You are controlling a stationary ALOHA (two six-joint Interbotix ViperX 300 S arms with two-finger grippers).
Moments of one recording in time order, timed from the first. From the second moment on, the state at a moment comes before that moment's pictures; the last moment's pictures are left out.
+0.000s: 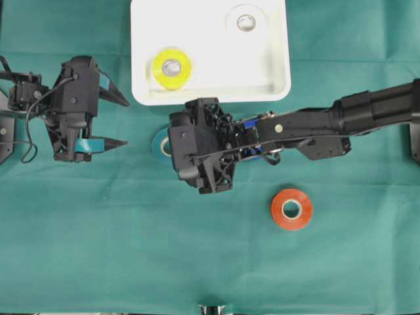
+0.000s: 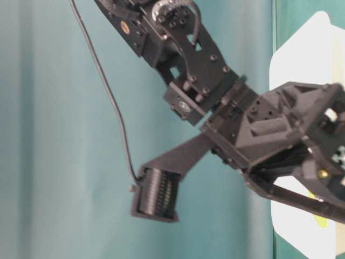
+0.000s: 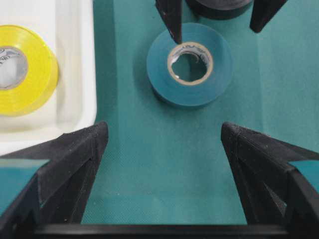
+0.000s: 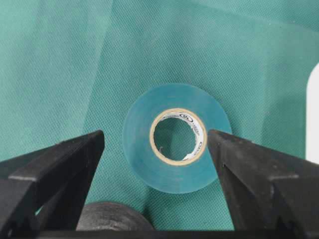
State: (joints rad) left arm 0.01 -0.44 1.01 -0.03 0.19 0.06; right arm 0.09 0.33 0.30 -0.29 0.14 0.33
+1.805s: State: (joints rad) left arm 0.01 -0.44 1.01 -0.03 0.19 0.06; right arm 0.10 0.44 0.22 -0.29 0.20 0.36
